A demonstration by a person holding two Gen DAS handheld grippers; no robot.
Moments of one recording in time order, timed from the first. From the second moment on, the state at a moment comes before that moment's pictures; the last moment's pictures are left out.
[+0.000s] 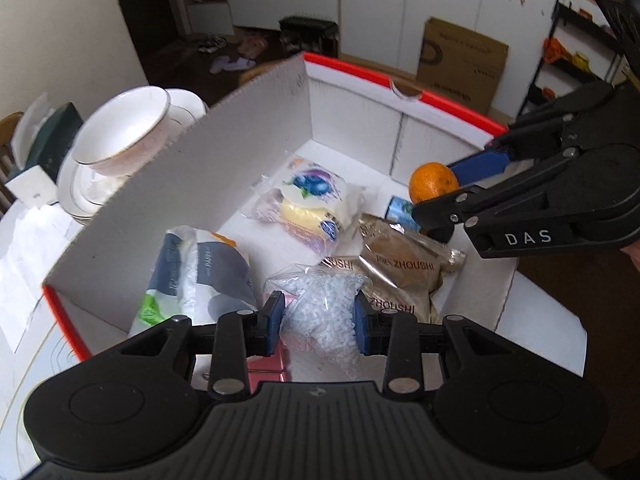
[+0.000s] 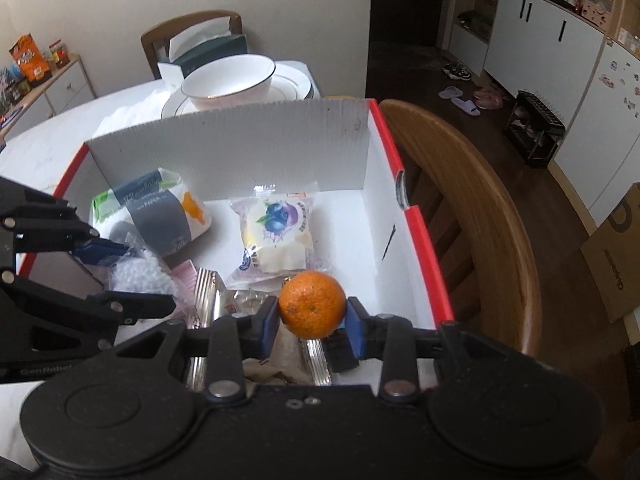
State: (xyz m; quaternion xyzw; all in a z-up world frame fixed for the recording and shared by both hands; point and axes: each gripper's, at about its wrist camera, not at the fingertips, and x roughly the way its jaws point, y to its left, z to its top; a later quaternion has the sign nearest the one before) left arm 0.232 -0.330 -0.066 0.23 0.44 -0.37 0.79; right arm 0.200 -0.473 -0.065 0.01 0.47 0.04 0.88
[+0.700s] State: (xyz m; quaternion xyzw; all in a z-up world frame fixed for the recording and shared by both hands) left arm 0.250 -0.329 -0.092 0.24 0.51 -0.38 0.73; right arm 0.214 -0.462 -0.084 0.00 0.52 0.06 0.85
